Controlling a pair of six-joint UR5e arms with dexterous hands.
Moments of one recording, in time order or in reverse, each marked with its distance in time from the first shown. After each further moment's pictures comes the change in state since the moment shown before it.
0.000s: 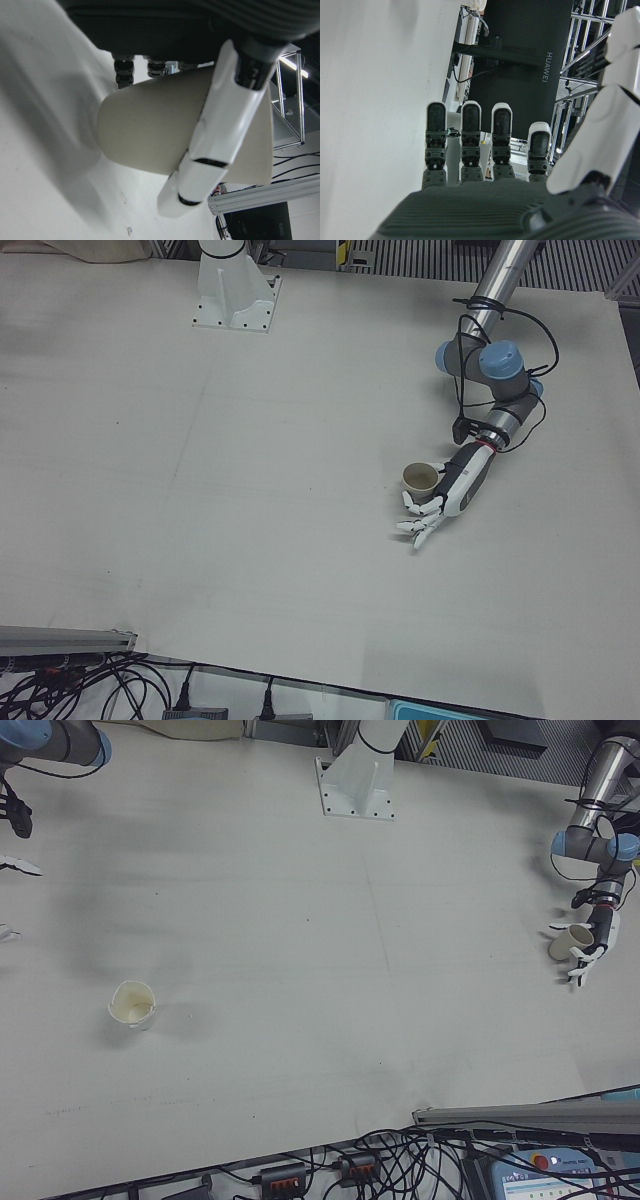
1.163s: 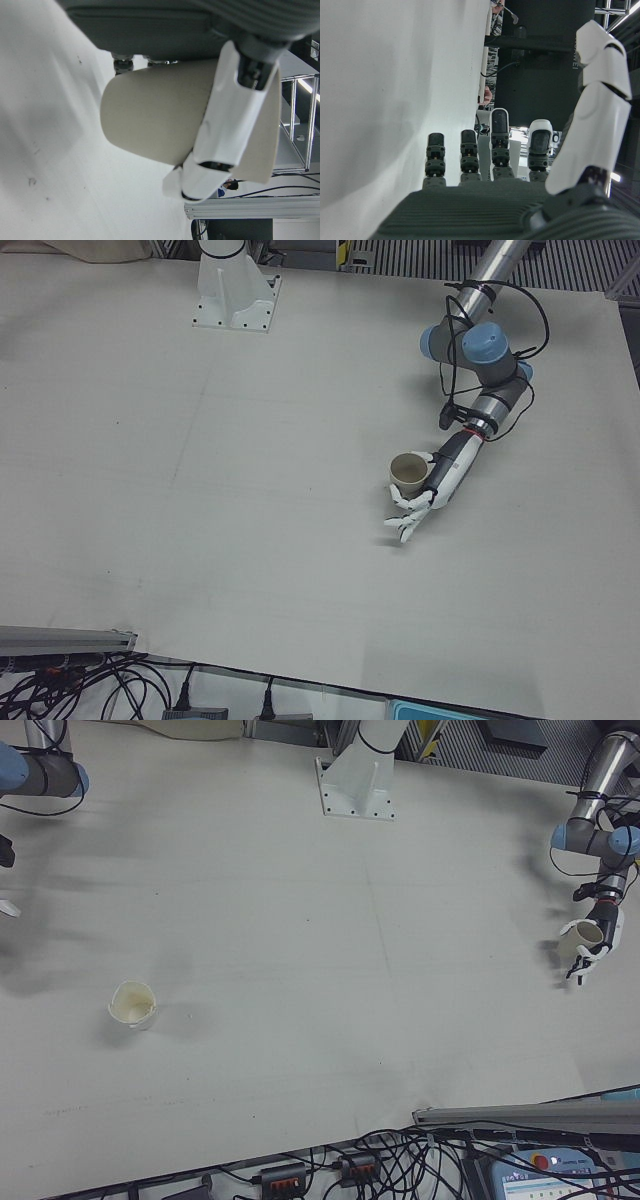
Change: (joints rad) left arm 0.001 0.016 -0.200 0.234 0.001 -0.181; right arm -0.024 0.182 -0.447 0.278 -0.016 0.055
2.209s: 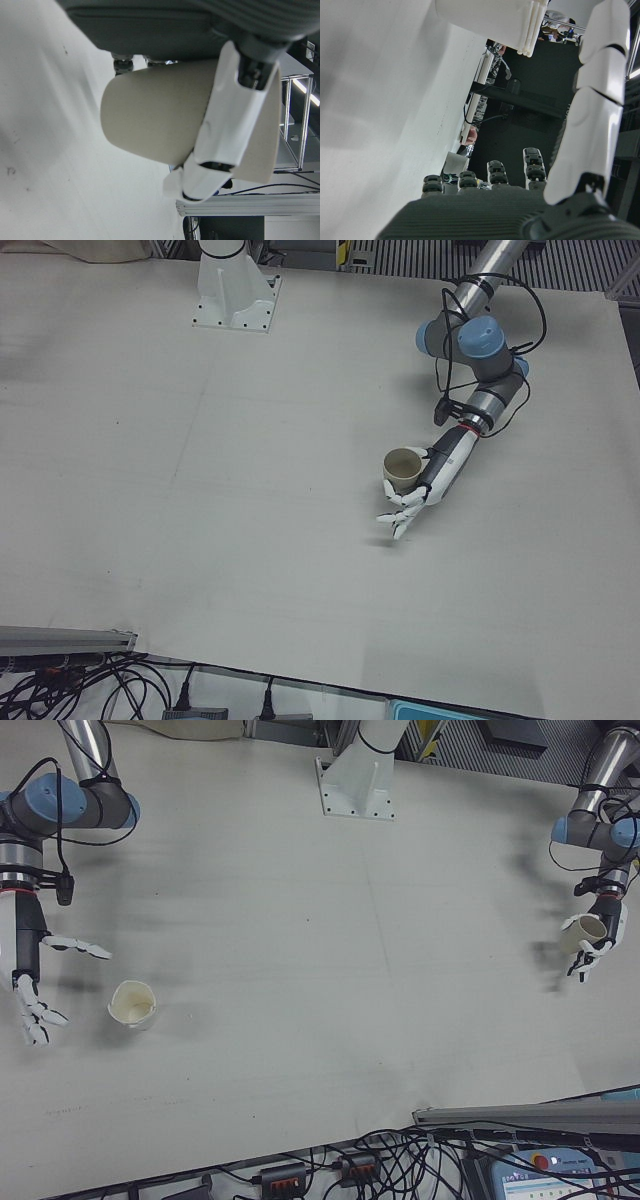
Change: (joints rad) left arm 0.000 0.002 -0.031 0.009 -0.004 -0.011; right arm 0.050 0.152 0.199 -0.315 -0.116 -0.277
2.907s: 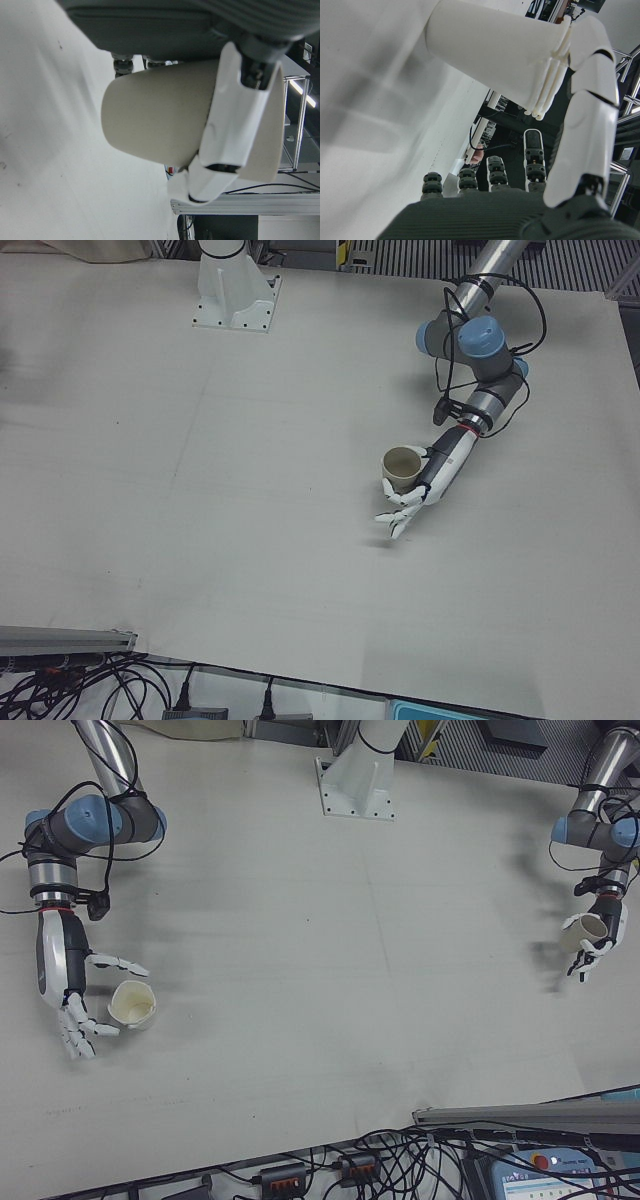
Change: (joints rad) left arm -0.001 0.000 0.000 -0.014 -0.001 -0.015; right arm -0.056 0.079 -0.005 -0.100 -0.001 -0.112
